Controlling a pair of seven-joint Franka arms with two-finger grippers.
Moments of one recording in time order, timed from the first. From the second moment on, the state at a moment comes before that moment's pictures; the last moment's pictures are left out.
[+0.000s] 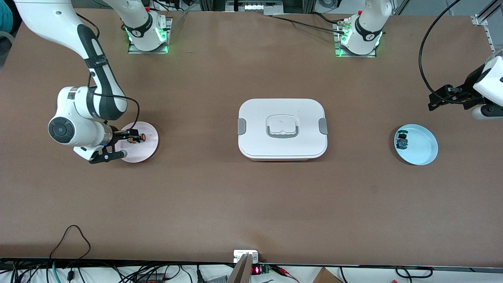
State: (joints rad) left arm 0.18 0.02 -0.17 -1.64 0.04 1.63 -0.03; right arm 0.12 0.45 -0.09 -1.95 0.01 2.13 -0.19
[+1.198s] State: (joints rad) left arm 0.18 0.03 -0.17 -1.62 0.04 1.63 -0.03; right arm 0.12 0.52 -0.09 -1.95 0.12 2.17 -0.15
